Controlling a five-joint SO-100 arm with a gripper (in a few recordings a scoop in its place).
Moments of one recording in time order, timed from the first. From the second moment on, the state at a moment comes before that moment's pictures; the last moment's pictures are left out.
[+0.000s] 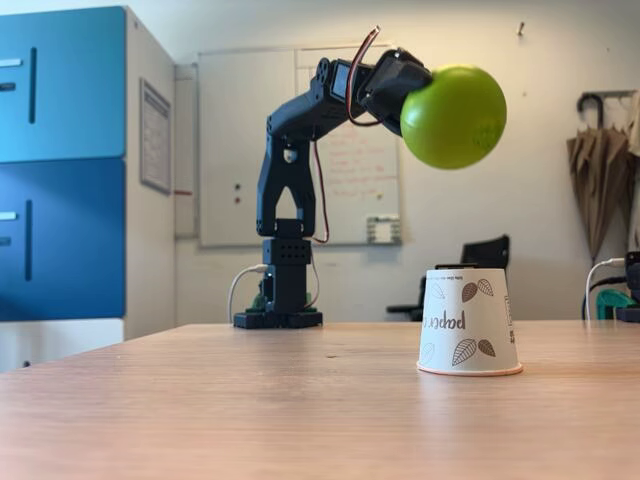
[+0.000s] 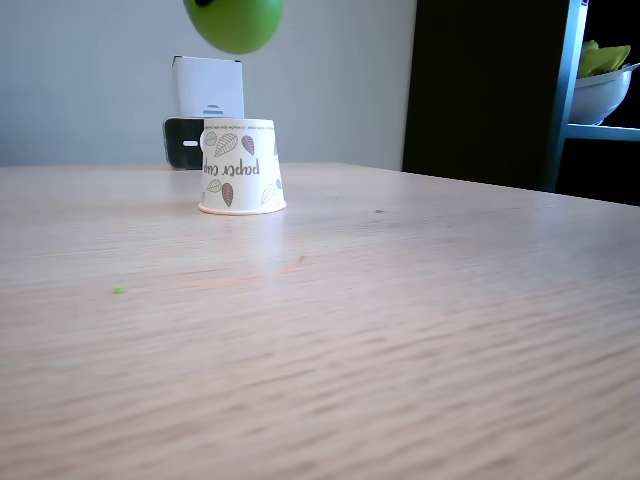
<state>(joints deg) -30.3 81.7 82.3 34.5 65.0</state>
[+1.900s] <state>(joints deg) -32.0 75.8 81.7 40.3 67.9</state>
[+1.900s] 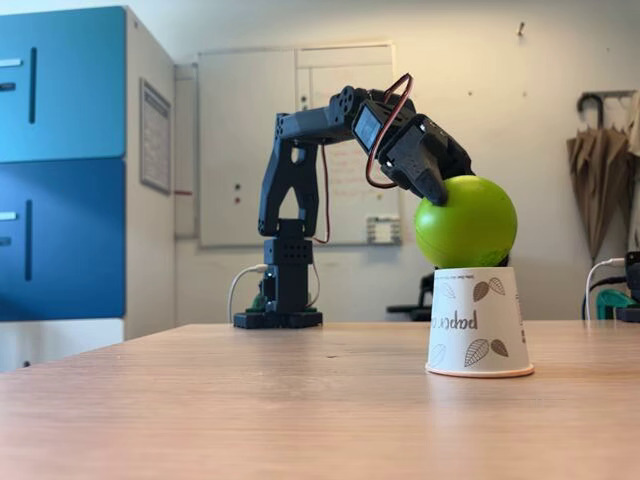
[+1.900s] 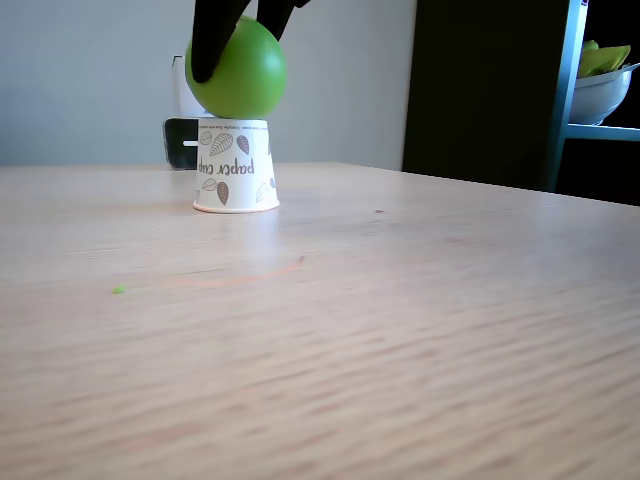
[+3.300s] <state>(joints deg) -29.4 105.8 96.2 36.0 63.4</state>
